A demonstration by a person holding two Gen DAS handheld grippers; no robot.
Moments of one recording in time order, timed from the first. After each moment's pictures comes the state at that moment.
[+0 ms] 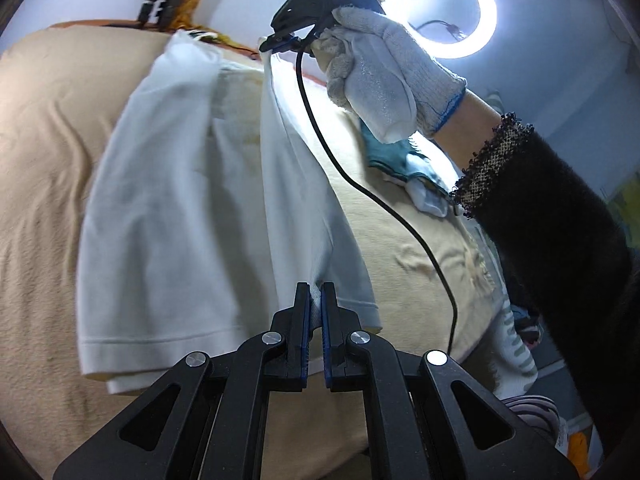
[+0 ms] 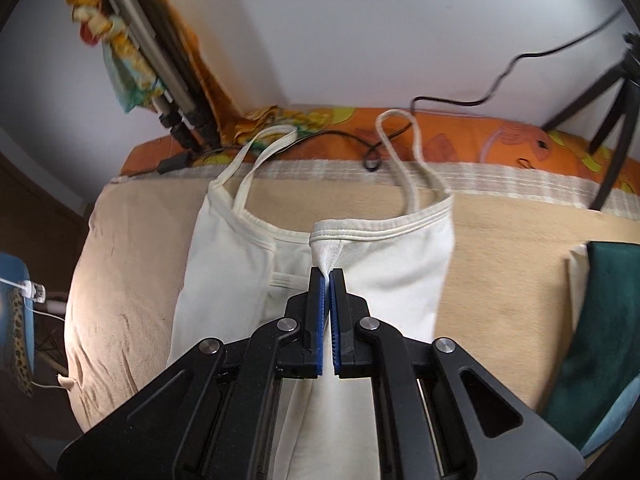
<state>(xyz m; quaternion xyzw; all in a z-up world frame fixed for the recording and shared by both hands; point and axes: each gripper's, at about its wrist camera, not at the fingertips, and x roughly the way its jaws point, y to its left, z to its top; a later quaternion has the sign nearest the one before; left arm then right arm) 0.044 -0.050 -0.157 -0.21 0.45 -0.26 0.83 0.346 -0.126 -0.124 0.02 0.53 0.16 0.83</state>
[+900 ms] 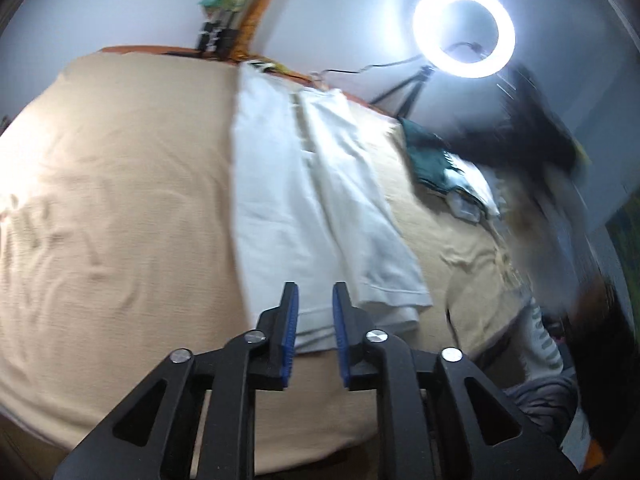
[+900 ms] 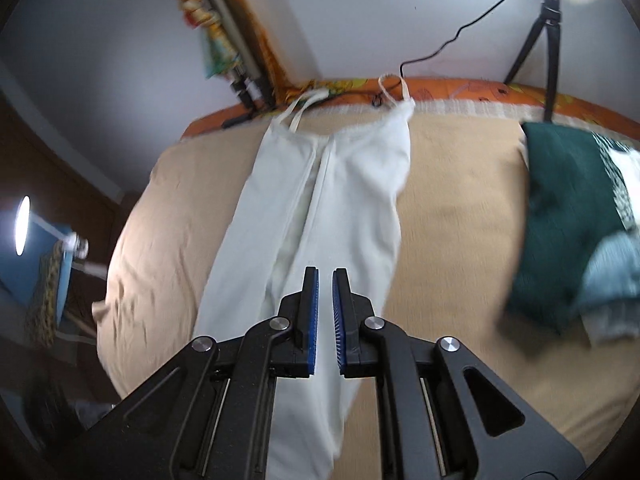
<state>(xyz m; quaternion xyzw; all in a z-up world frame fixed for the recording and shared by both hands) 0.029 0.035 -0.132 -0.18 0.45 -0.20 0.85 0.137 -0.201 -0.094 0.05 0.49 0.22 0.84</state>
